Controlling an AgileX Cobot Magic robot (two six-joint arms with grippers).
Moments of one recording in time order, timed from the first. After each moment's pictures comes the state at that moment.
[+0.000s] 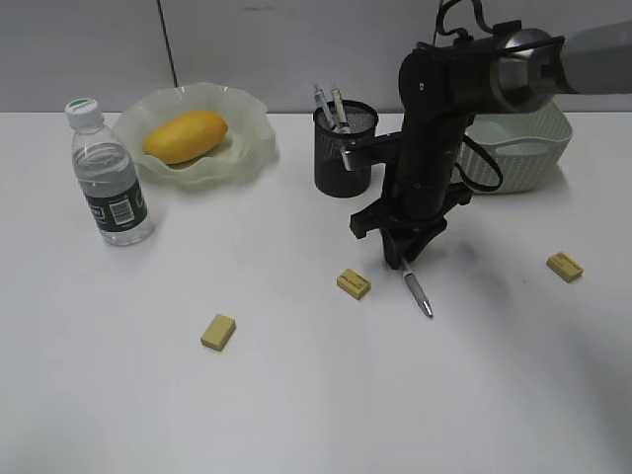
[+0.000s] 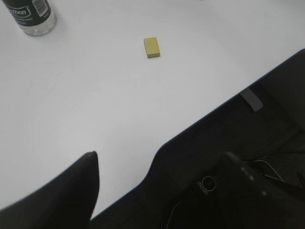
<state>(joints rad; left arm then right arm) -0.62 0.31 -0.53 -0.03 1.07 -0.03 0.45 2.32 -1.68 0.06 0.96 -0.04</state>
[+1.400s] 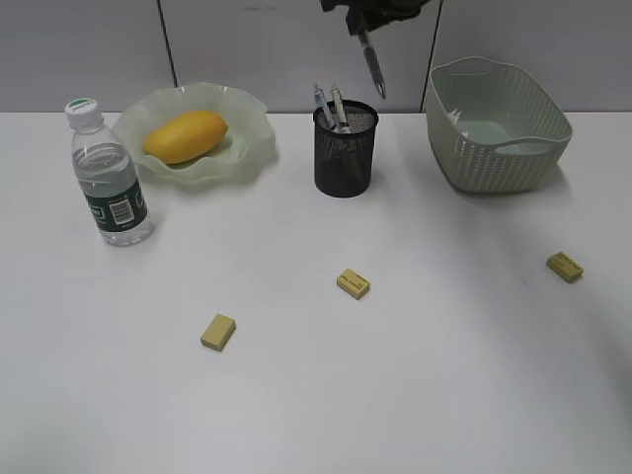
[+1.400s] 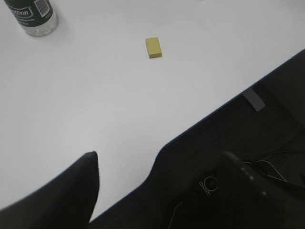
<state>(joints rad) -0.62 0.31 -0.53 -0.03 1.07 -0.03 0.45 2.17 -2.04 0.02 0.71 -0.01</state>
